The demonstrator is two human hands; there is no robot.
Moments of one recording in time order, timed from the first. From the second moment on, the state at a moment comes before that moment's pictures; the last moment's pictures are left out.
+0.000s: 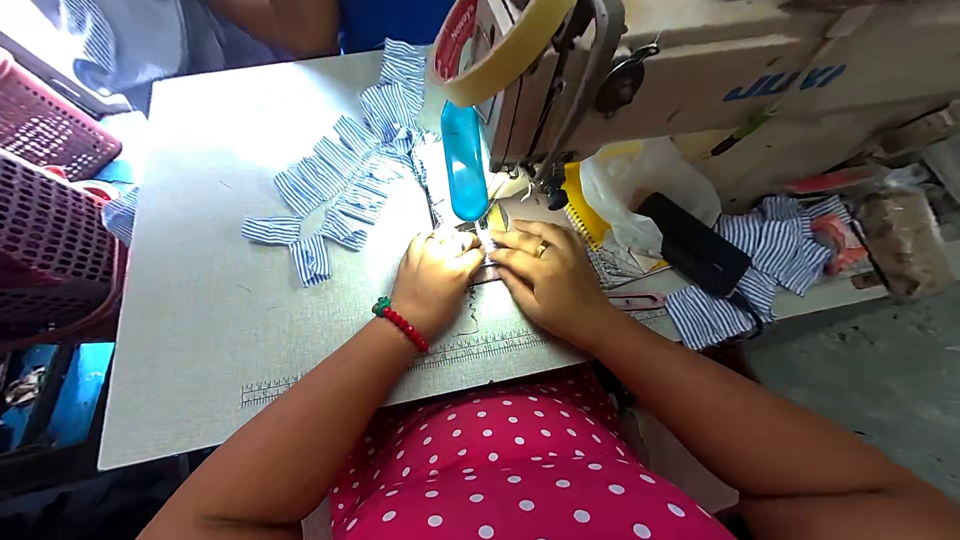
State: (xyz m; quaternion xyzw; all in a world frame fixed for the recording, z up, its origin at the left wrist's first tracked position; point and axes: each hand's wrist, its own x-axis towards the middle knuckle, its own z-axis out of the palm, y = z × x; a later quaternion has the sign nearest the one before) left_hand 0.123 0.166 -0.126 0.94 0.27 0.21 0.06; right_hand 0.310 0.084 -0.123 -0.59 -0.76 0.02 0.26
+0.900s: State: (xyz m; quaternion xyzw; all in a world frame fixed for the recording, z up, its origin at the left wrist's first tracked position) left_hand 0.127 0.188 -0.134 0.94 0.30 0.17 0.02; right_hand 0.306 0.089 -0.131 -0.62 -0.77 0.02 0.17
